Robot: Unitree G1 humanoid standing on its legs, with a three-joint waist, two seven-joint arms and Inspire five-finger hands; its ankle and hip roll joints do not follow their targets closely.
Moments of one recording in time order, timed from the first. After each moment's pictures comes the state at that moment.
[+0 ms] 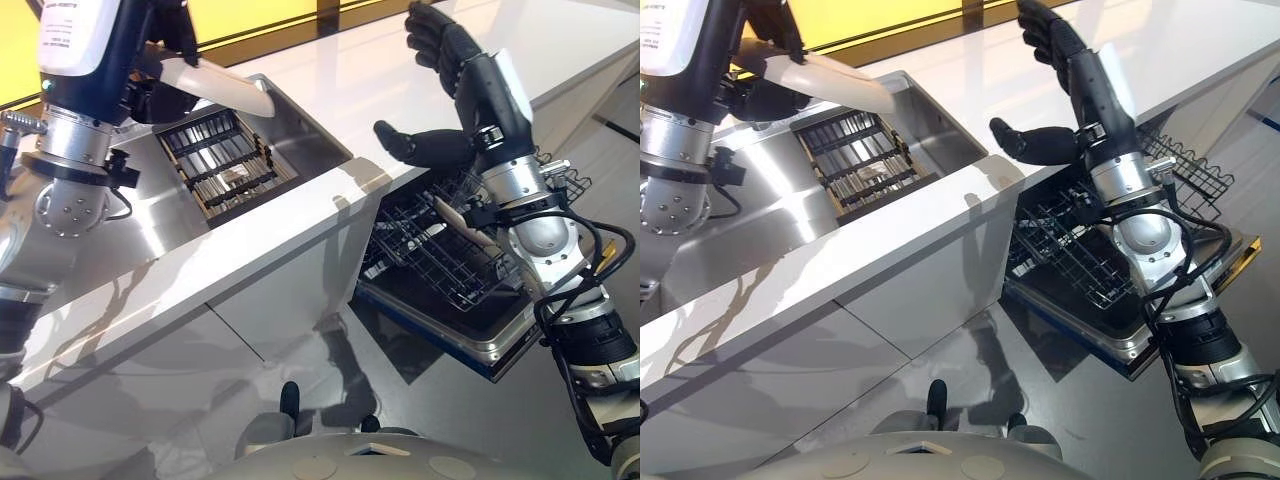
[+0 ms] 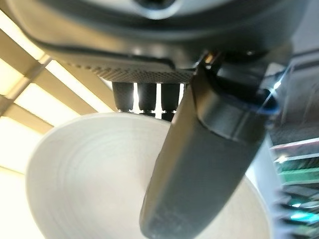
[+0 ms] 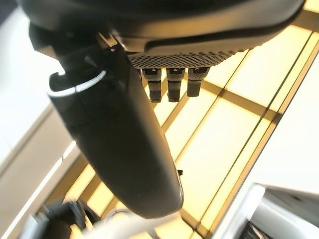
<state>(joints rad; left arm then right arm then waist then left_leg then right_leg) -0.45 1.05 -0.10 -0.17 0.19 -0.19 0.36 -0.45 -0.71 0.25 -0.17 0.17 -0.13 -0.12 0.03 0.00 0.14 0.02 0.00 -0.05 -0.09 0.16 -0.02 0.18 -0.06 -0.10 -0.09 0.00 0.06</state>
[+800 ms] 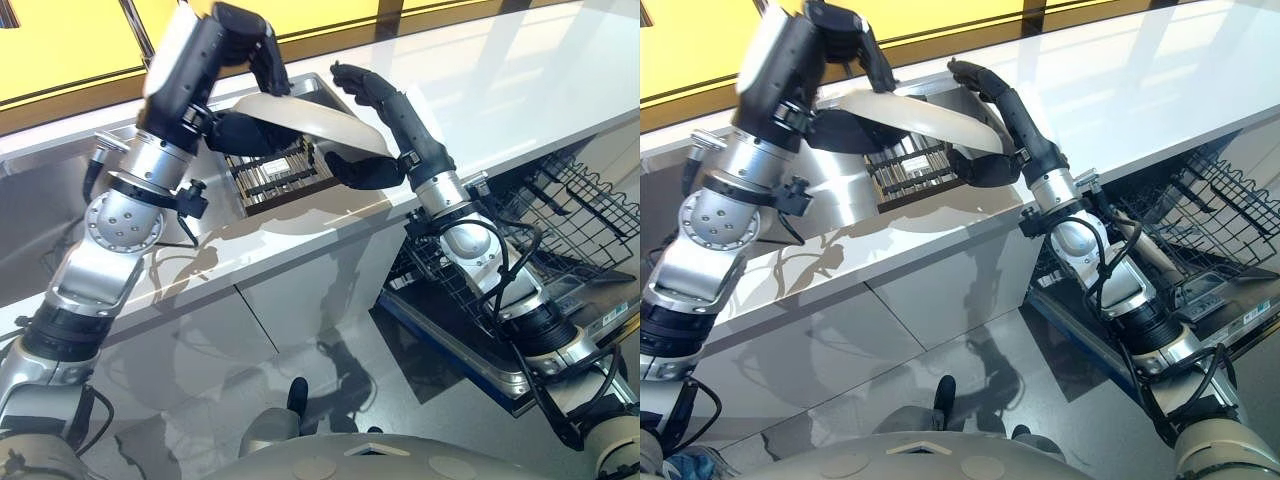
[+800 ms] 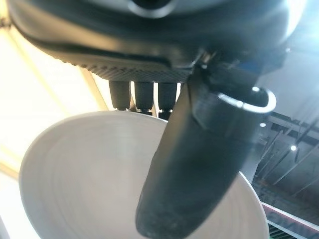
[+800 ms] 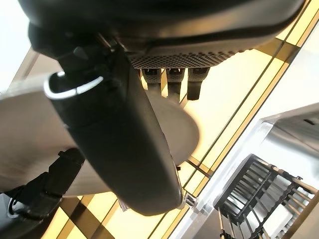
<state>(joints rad) -0.45 0.79 -0.17 -0.26 -0.25 -0.15 0.04 -0.51 -0.57 0.41 -0.11 0.04 -0.05 -0.18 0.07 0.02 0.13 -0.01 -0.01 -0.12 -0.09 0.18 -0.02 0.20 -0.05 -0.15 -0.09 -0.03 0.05</state>
